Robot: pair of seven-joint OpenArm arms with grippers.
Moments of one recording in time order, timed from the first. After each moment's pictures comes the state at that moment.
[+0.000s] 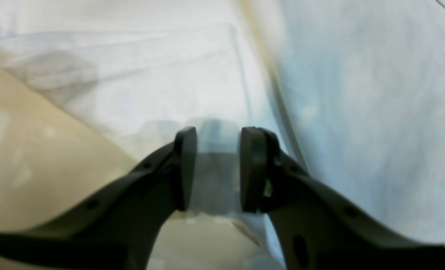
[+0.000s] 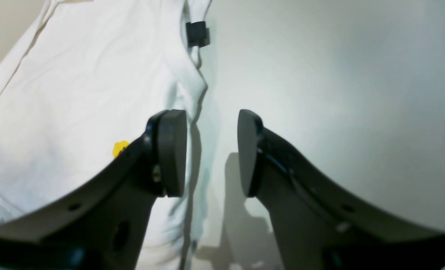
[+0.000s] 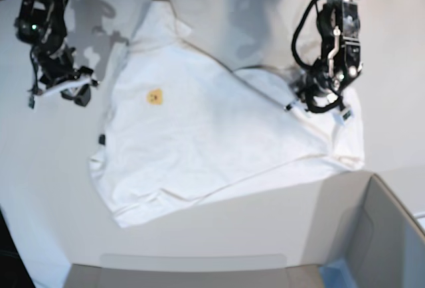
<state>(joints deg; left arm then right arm) 2.1 -11.7 -0.2 102.2 -23.9 41.6 69.1 -17.7 16.3 18.6 119.6 36.4 -11.1 -55.5</state>
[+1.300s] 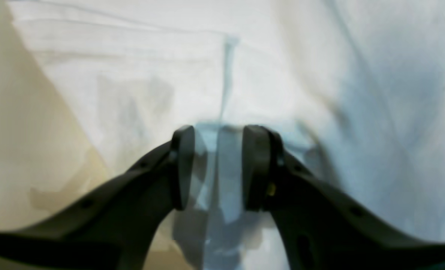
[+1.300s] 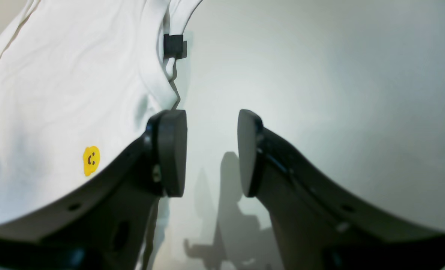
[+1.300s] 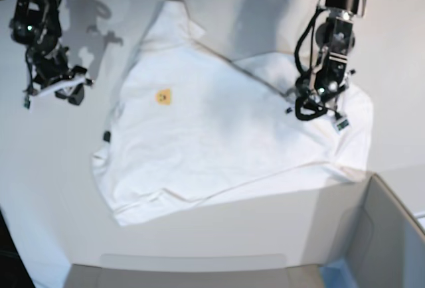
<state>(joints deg) -2.2 -15.8 9.4 94.7 -10.0 45.7 68.0 -18.2 18.4 19.0 119.0 36.3 -11.1 -55.4</state>
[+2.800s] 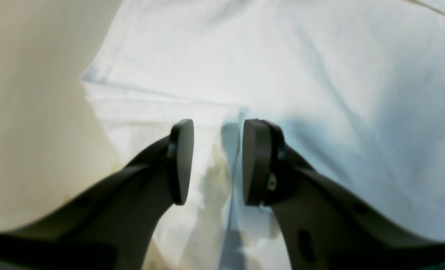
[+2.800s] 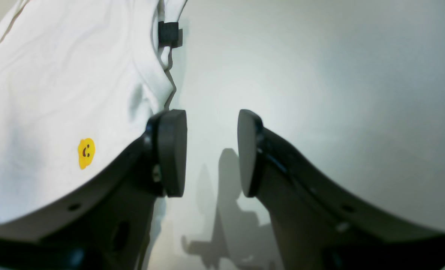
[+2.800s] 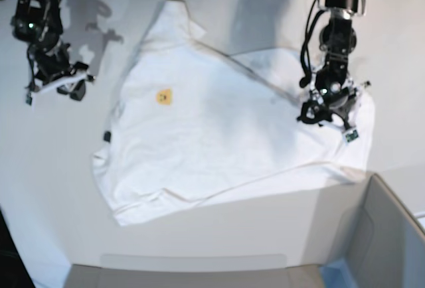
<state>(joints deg) -3.4 -14.4 5.3 94.5 -1.6 38.3 63.2 -19.4 18.2 18.9 118.9 36.3 -11.1 -55.4</state>
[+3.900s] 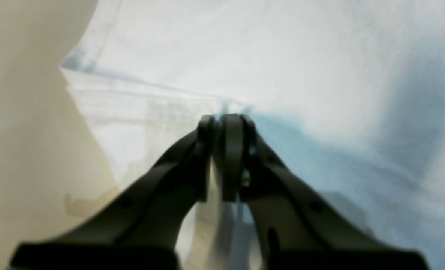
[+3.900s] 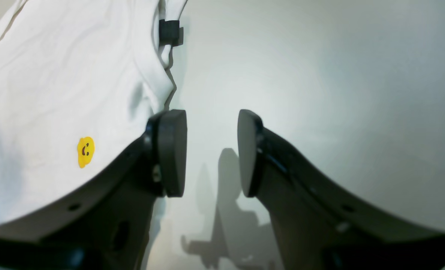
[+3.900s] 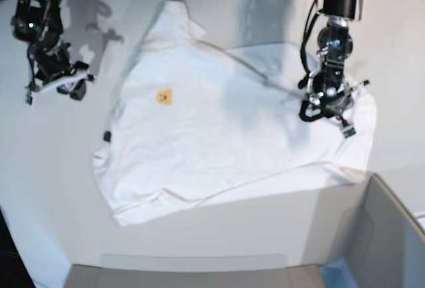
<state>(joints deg) -4.7 -14.0 5.3 85.3 -1.4 38.1 58.5 -19.6 18.2 18.8 118.9 36.3 -11.1 -55.4</state>
